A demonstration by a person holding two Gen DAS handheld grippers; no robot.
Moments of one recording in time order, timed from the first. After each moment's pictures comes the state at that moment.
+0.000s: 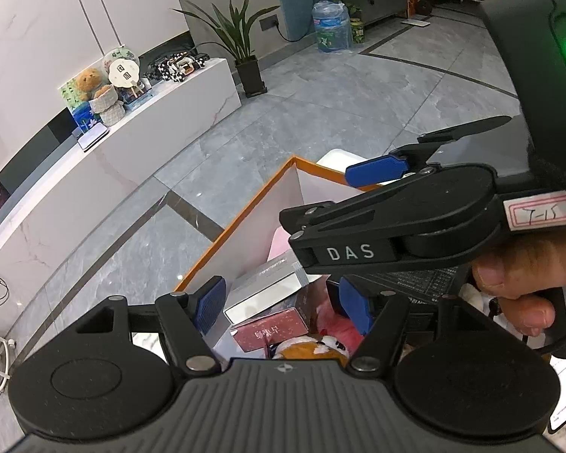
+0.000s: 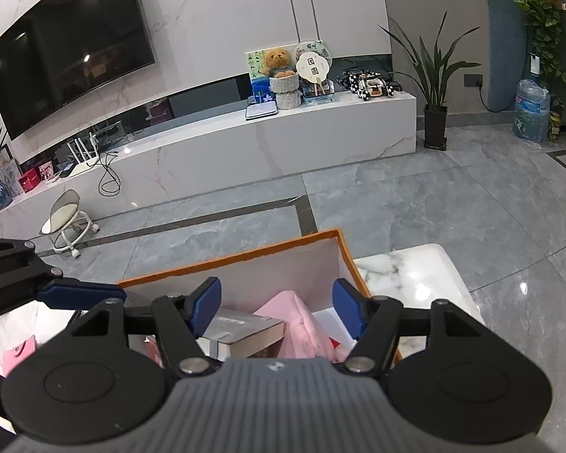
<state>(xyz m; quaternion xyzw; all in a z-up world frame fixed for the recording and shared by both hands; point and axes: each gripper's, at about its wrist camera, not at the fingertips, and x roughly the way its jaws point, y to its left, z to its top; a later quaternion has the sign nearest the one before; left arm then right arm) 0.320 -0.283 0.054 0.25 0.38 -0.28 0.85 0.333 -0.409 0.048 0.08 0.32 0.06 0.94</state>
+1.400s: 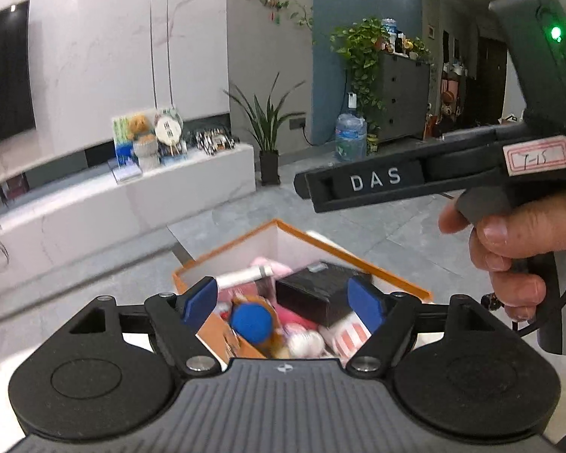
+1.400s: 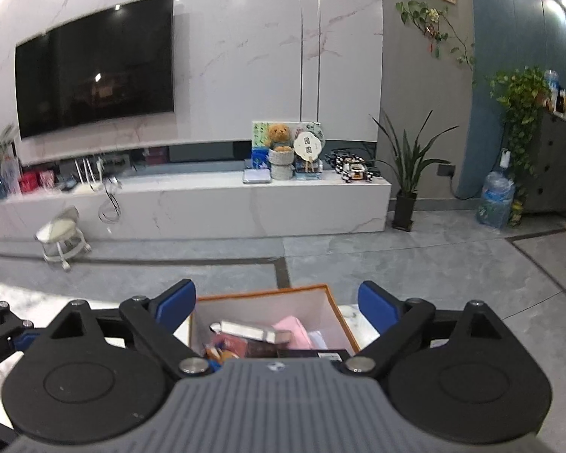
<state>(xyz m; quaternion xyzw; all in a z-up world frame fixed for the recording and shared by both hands) 0.166 -0.190 0.126 0.09 0.27 -0.28 0.92 0.163 -0.355 0.170 -0.02 0.23 0.01 0.97</state>
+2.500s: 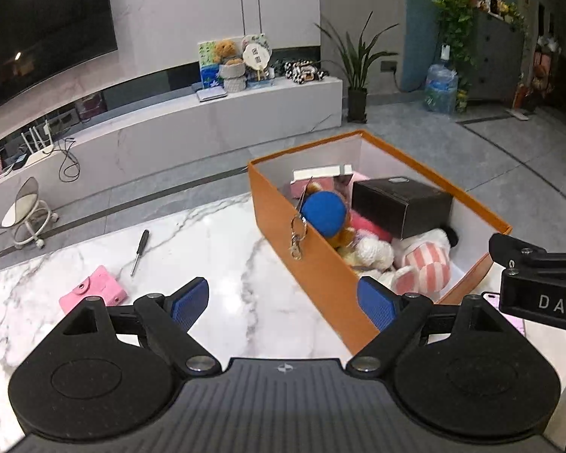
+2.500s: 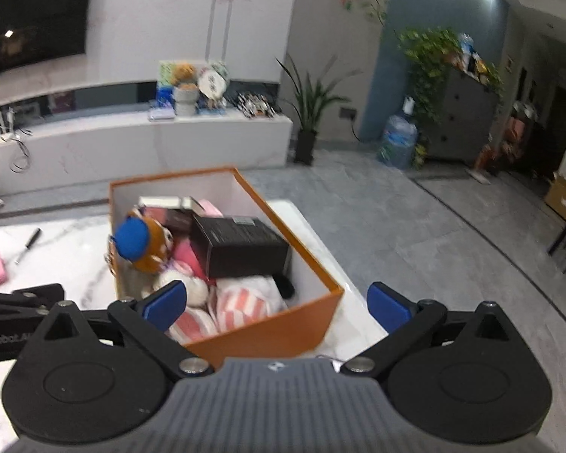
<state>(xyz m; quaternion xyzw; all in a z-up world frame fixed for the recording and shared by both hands) 0.146 -0.168 0.080 0.08 0.36 -0.12 0.92 0.085 -0.352 0.092 -0.02 0.31 -0.16 0.94</state>
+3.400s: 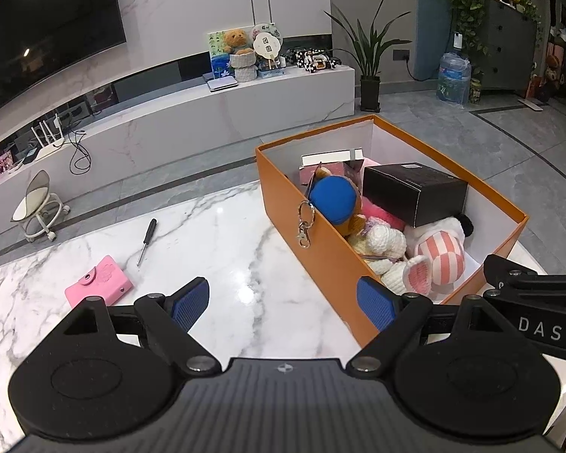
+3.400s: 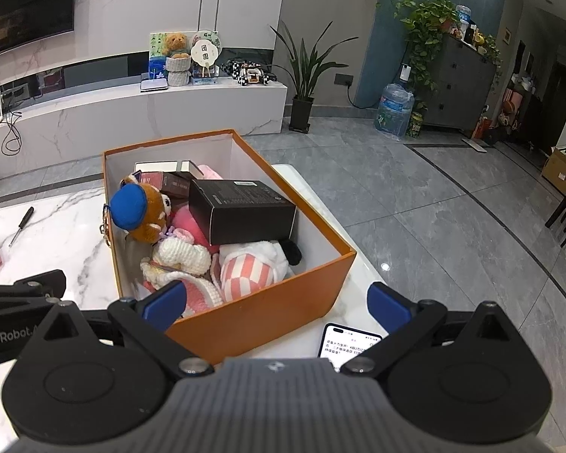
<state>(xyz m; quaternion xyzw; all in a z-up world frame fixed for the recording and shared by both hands) 0.150 -0.175 0.074 0.10 0.37 -0.10 0.92 0.087 -0.344 0.076 -0.01 0.35 -0.17 0.92</state>
